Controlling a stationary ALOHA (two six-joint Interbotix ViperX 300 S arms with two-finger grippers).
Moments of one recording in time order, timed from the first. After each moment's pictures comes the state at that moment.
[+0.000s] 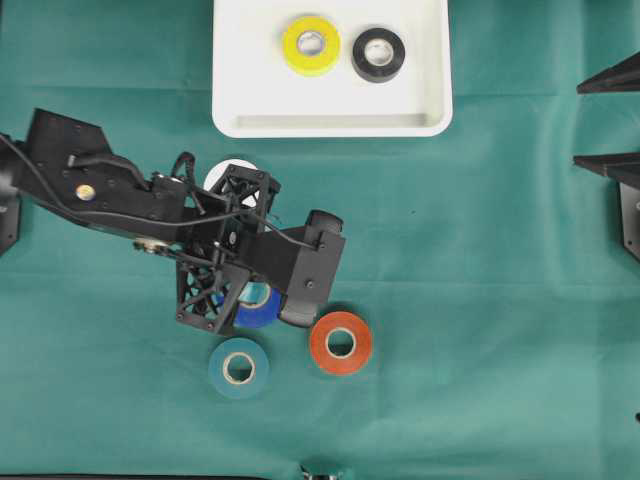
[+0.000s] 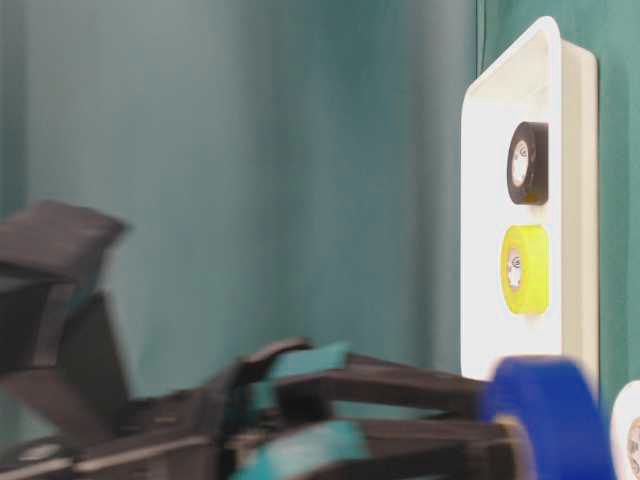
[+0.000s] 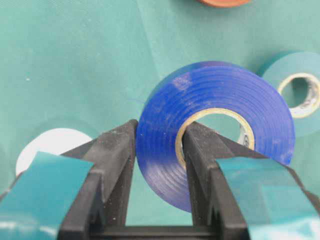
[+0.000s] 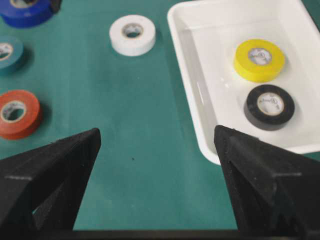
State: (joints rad) left arm -0.18 0.00 0.28 -0.01 0.91 0.11; right arm -0.04 -1.12 0.97 -0.12 0.58 0.33
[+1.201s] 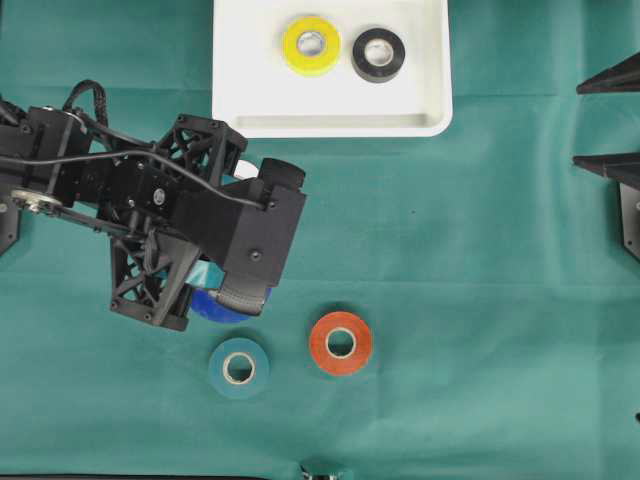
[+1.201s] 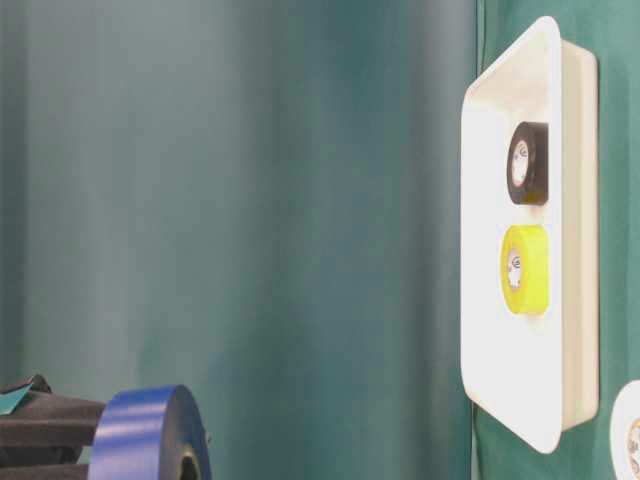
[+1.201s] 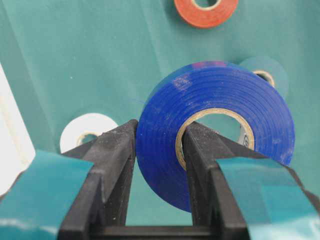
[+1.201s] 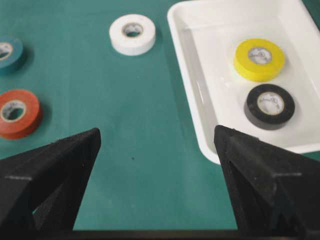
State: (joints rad) left arm -0.18 -0.15 0.10 -0.01 1.15 0.11; right arm -0.04 -1.12 0.97 -0.12 0.58 0.33
